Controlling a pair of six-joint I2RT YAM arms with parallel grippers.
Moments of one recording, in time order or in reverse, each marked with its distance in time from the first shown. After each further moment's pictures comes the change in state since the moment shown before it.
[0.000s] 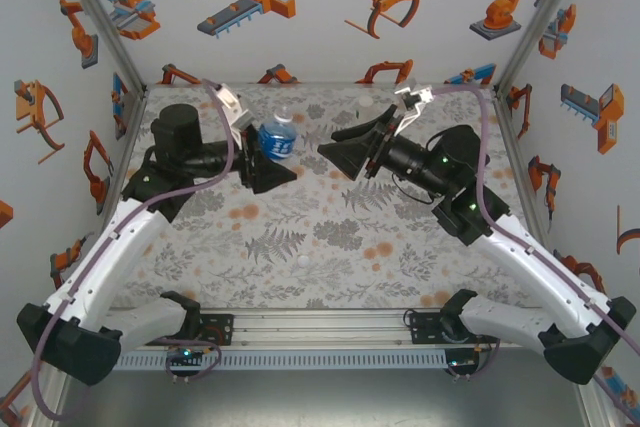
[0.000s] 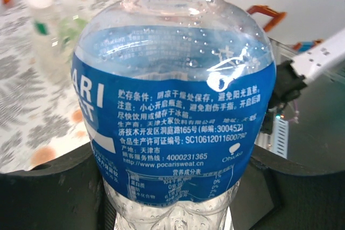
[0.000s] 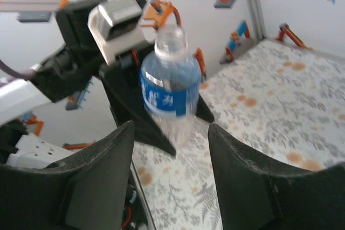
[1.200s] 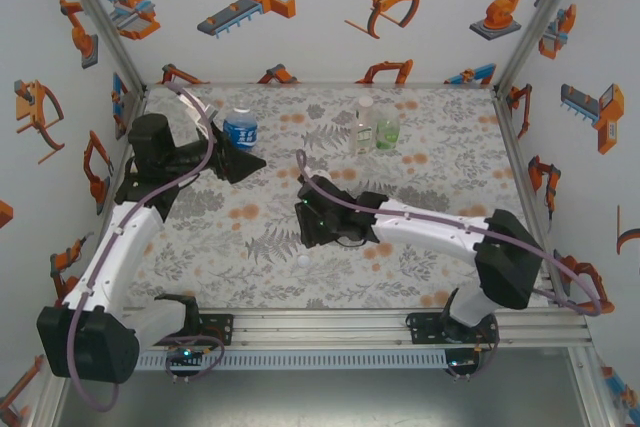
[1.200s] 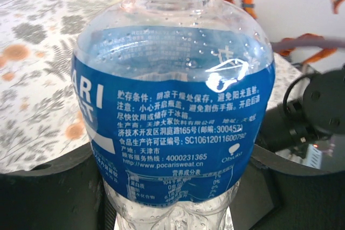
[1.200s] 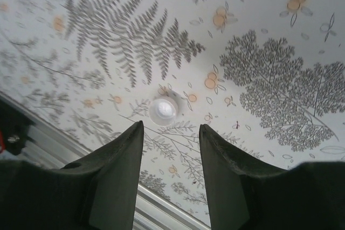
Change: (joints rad) left arm 0.268 -0.011 -0.198 0.163 0.036 -0.070; right arm 0.313 0.565 -0.018 -0.539 0.416 0.122
